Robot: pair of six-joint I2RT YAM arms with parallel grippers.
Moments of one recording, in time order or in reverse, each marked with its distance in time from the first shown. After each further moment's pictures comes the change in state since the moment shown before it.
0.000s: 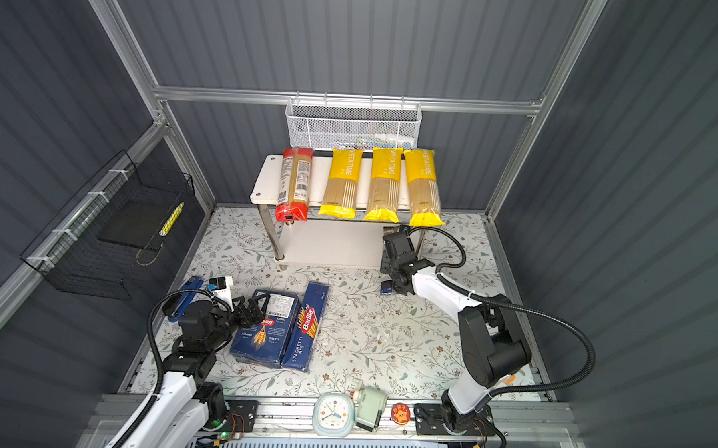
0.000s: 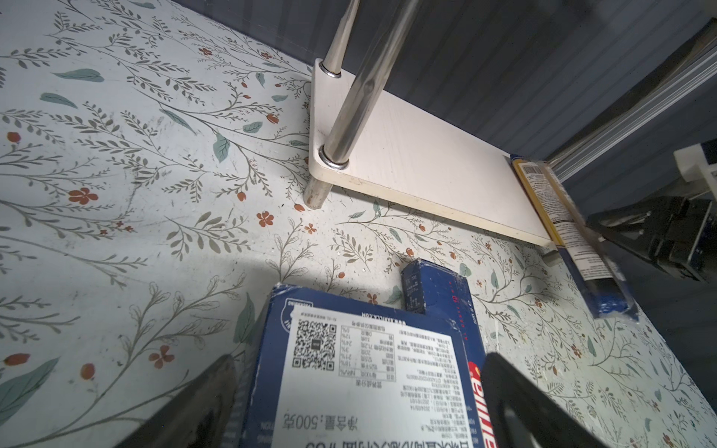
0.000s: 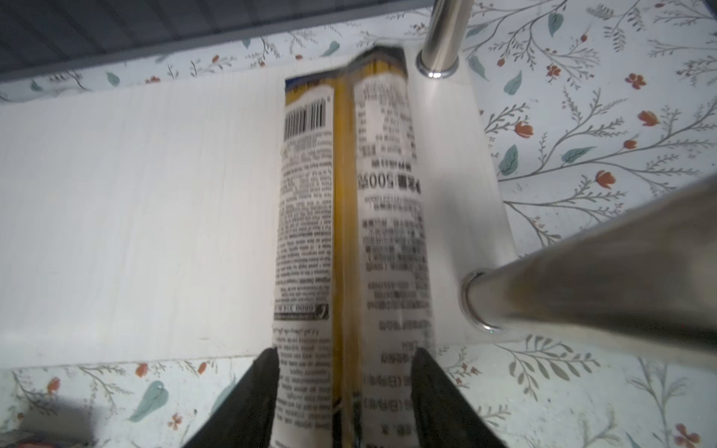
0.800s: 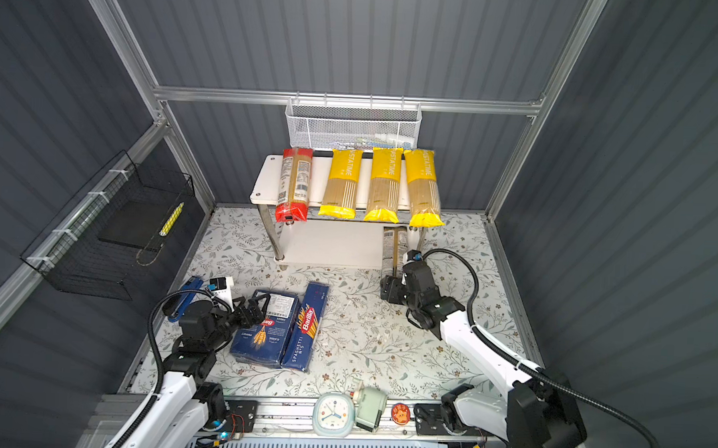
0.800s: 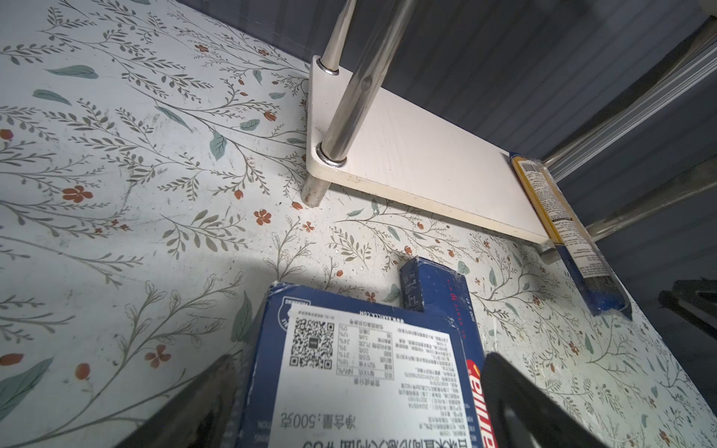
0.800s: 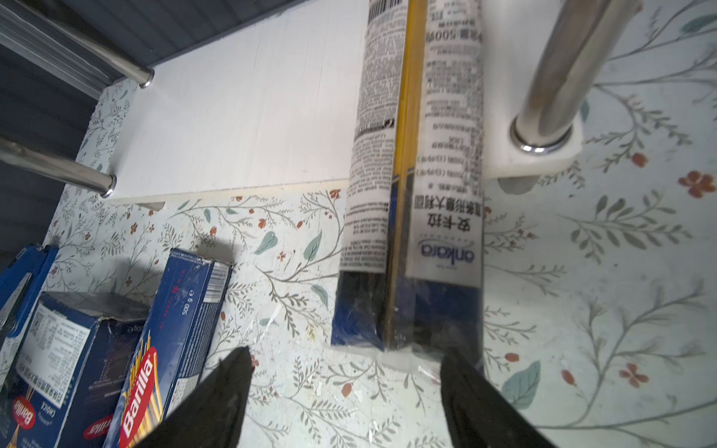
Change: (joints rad) left arm 0.000 0.003 0.000 0.000 0.007 0.000; right arm 0.023 -0.448 -0.386 -0.010 -0.317 0.090
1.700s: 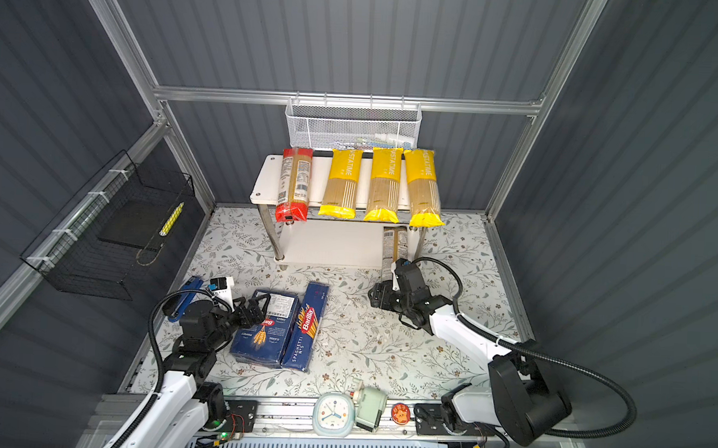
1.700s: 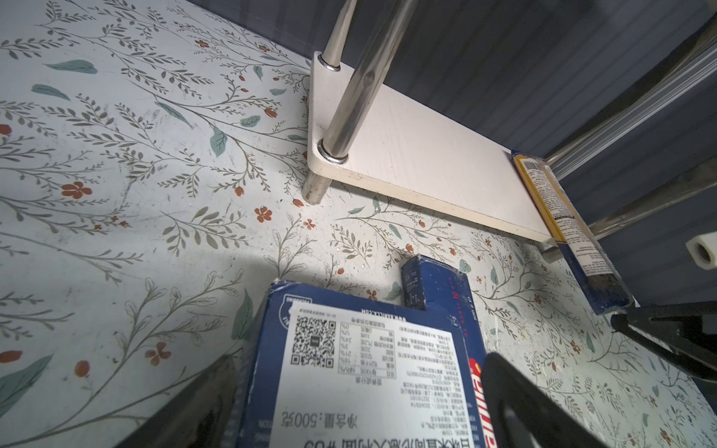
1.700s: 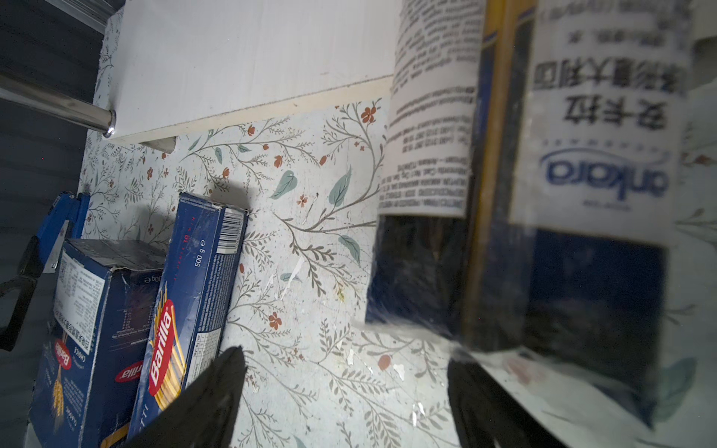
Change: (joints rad) left arm 0.000 0.008 0.000 0.000 0.000 0.000; right arm 0.013 0.147 0.004 0.060 -0.142 0.054
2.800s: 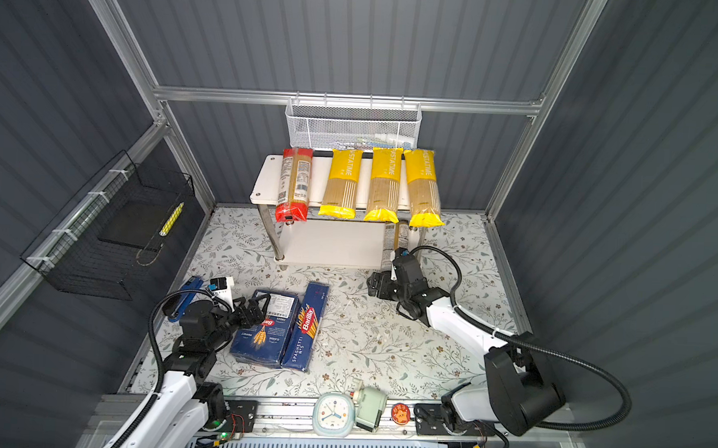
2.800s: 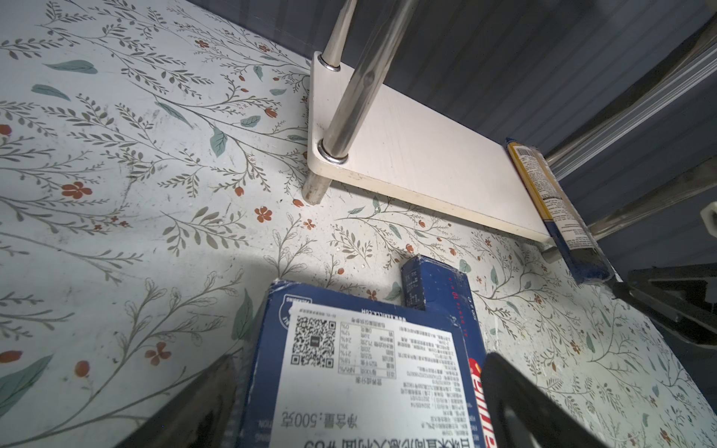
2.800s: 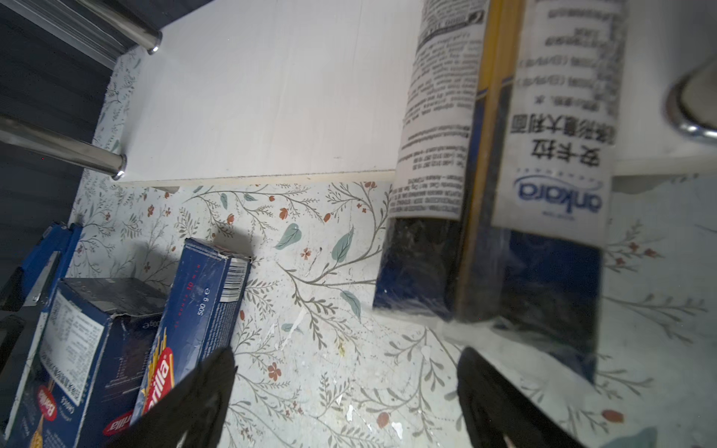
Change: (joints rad) left arm 0.000 0.000 0.000 0.000 0.000 0.000; right arm 0.004 0.003 0.053 0.032 0.061 -0.035
